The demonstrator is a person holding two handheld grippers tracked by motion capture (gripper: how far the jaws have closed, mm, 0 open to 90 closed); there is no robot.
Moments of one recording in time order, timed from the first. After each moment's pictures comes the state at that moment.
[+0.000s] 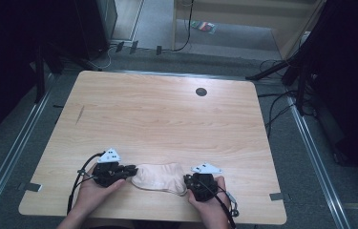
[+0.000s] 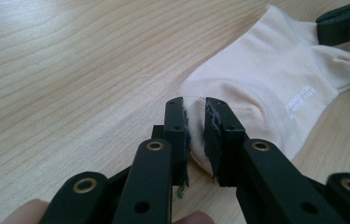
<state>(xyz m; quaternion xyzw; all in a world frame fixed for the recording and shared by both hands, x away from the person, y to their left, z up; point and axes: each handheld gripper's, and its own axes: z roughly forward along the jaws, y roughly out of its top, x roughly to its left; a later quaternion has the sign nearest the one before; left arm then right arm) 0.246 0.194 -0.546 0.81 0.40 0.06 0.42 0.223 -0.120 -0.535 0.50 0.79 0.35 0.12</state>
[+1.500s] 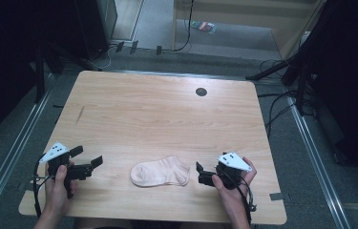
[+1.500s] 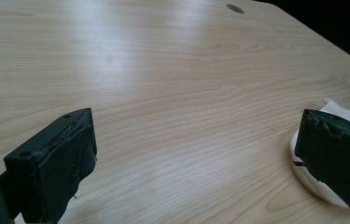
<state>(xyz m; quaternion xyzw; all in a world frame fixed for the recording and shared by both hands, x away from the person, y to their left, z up) 0.231 0.303 -0.533 0.67 0.52 0.17 0.50 0.247 -0.180 -0.513 0.48 0.73 0.43 0.24</state>
